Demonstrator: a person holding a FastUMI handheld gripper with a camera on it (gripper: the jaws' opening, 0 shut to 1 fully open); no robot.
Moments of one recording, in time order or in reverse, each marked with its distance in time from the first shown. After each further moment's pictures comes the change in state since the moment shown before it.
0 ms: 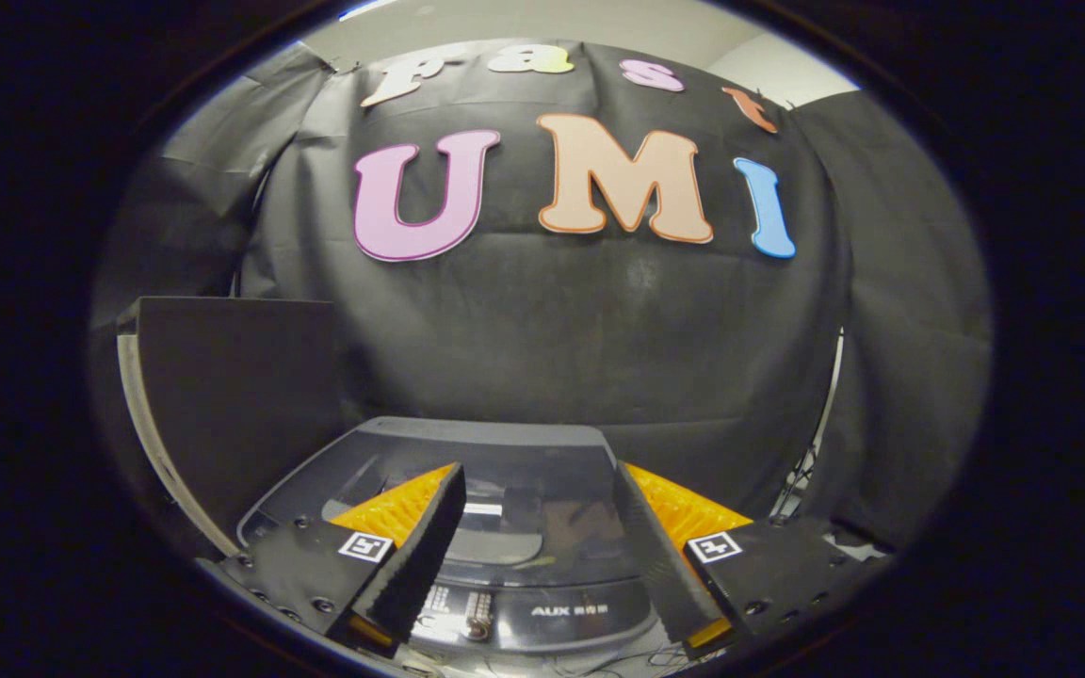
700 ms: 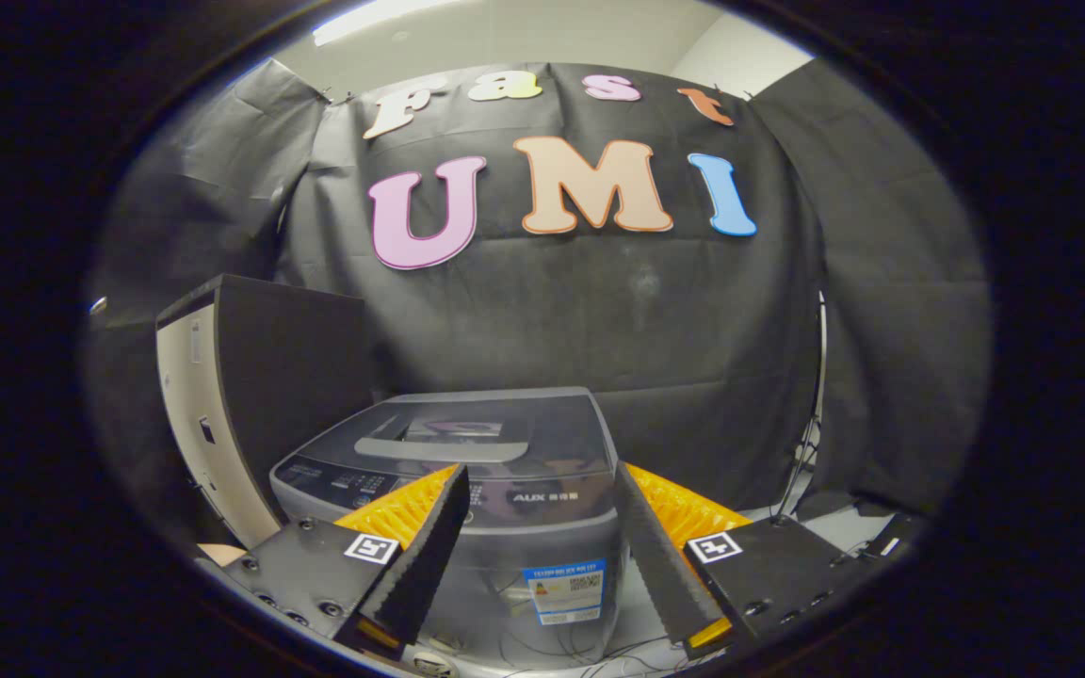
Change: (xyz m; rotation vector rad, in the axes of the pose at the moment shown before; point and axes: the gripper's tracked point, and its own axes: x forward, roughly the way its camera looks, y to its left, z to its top) arm -0.099 -0.023 -0.064 0.091 -0.062 0.031
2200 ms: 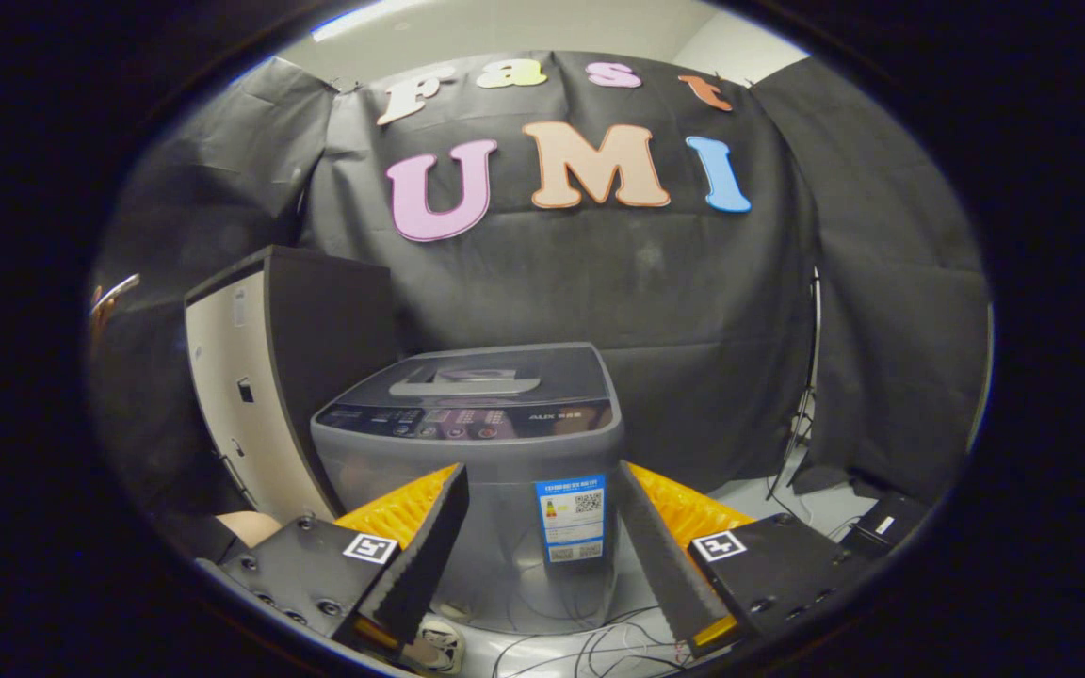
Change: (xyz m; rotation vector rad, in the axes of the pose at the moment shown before) arm -0.073 0.006 -0.024 -0.033 0.053 0.032
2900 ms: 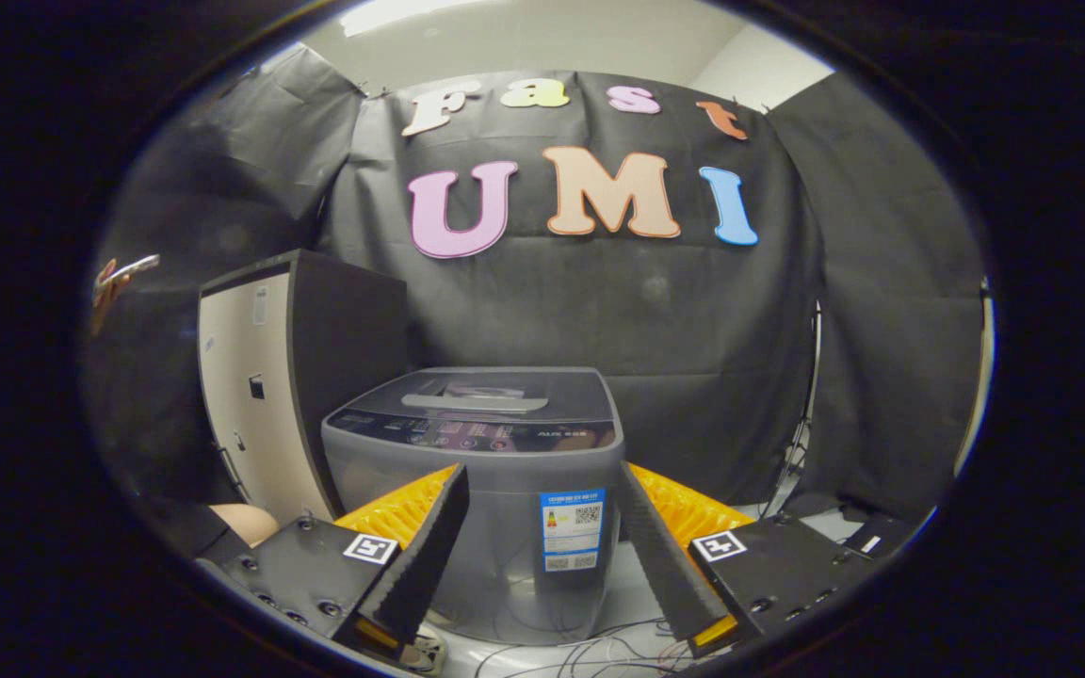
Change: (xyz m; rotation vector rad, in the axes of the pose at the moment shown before) arm -0.013 0.006 0.009 -0.061 -0.060 0.006
